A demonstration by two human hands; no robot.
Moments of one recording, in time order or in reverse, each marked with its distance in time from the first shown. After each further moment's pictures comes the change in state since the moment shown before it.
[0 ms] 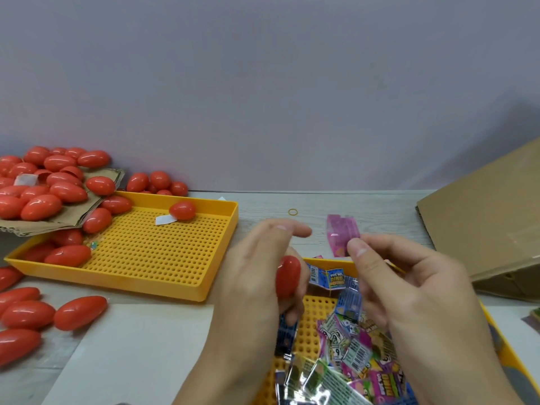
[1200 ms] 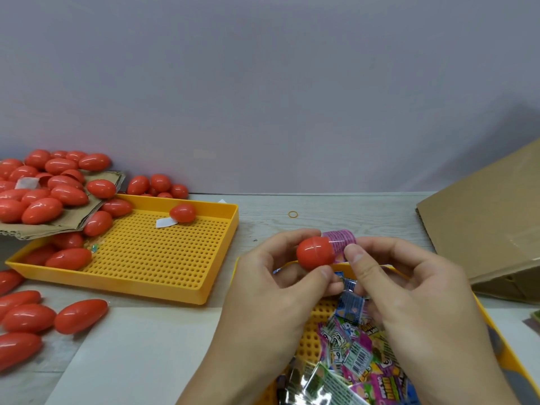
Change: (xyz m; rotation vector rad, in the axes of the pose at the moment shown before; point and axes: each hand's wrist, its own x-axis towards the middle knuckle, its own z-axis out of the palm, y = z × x) left_hand 0.002 -0.010 0.005 0.090 0.003 -0.044; right_hand 0.003 0.003 -0.002 -0.095 0.049 0.024
